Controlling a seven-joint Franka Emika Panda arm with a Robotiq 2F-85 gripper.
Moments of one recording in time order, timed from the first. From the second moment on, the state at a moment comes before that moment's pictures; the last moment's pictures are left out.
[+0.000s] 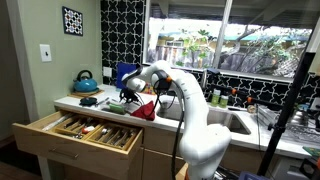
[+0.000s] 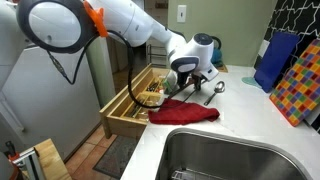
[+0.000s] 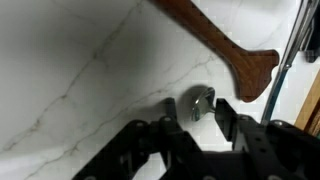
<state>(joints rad) -0.28 0.65 0.01 -1.46 0.60 2.51 0.29</state>
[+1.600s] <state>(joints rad) -0.15 0.37 -0.13 -1.72 0.29 2.50 0.36</state>
